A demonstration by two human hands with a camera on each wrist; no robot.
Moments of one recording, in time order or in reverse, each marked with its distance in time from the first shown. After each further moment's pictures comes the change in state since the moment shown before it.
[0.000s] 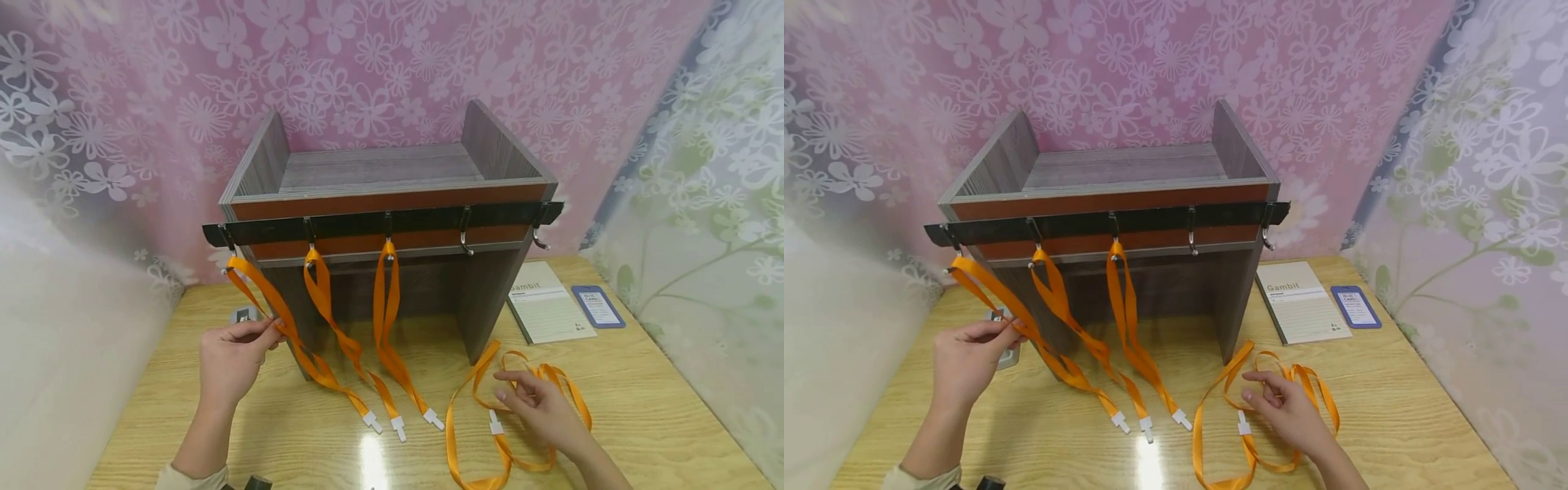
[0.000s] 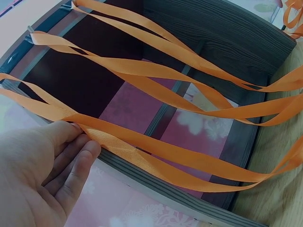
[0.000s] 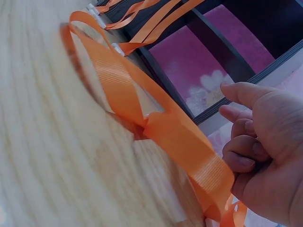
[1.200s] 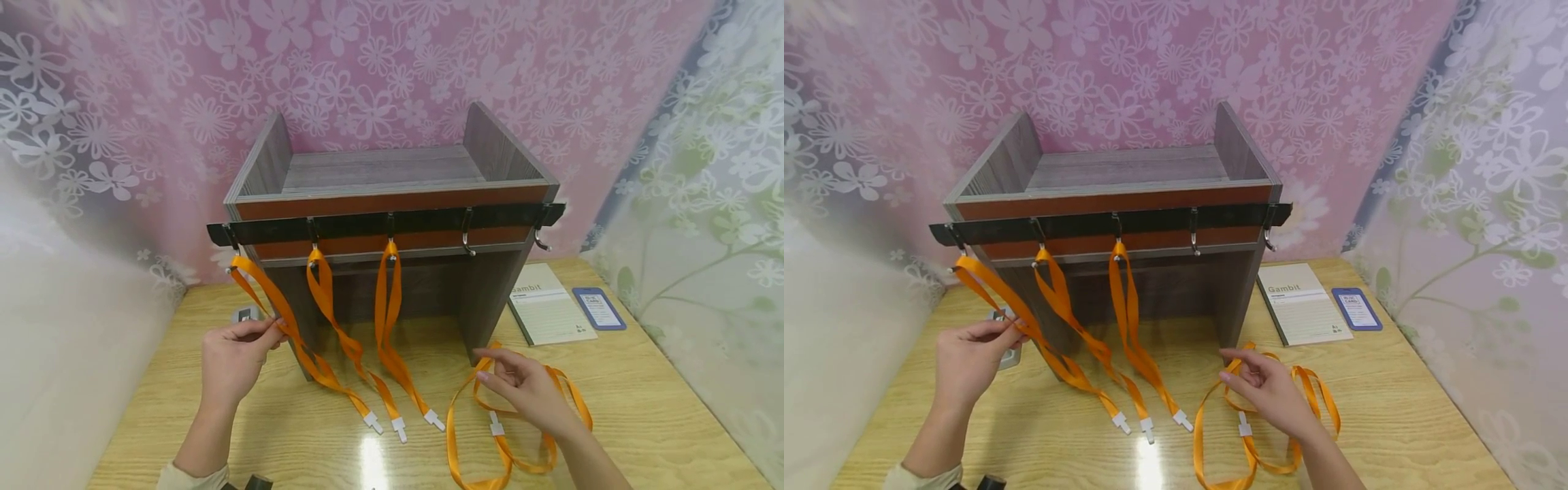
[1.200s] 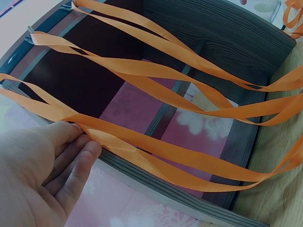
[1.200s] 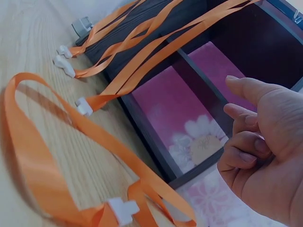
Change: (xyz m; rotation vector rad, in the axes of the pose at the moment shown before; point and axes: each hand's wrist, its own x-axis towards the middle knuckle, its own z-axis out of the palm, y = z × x) left_hand 0.000 0.000 -0.001 0.042 -0.008 -0.014; right_hand 0.022 -0.056 0.003 0.112 -0.052 -0.080
